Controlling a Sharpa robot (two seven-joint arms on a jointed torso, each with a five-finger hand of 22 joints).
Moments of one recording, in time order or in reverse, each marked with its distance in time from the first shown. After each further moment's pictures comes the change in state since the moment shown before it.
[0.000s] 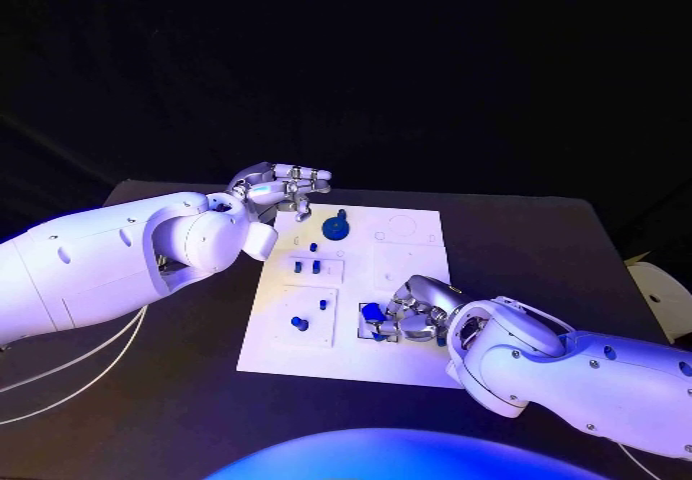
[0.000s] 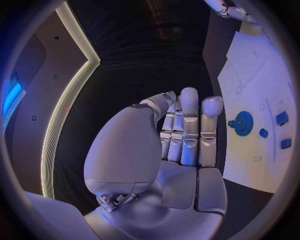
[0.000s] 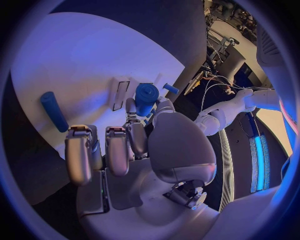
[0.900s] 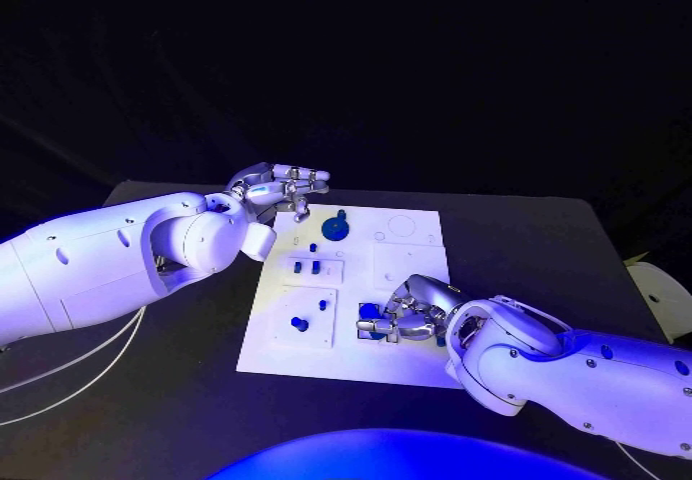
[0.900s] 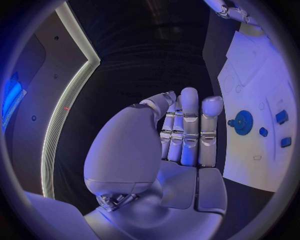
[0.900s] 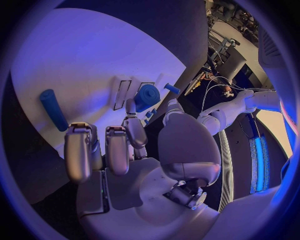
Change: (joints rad) left arm 0.000 -0.004 0.000 -0.001 0.000 0.002 0.000; left_hand 0.000 0.000 -0.003 -0.003 0.000 0.000 0.000 0.000 -0.001 0.000 0.000 0.000 0.000 0.000 0.000 0.000 0.000 0.000 0.000 0.000 0.000 -0.001; right arm 0.000 0.000 0.000 -0.002 -0.012 0.000 0.003; right_hand -0.204 -0.097 0.026 0.004 -0.340 -0.025 0.018 -0.013 0.037 -0.047 0.022 -0.079 -0.050 0.000 0.000 -0.017 0.000 0.000 0.000 0.000 -0.057 0.001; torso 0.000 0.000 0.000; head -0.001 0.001
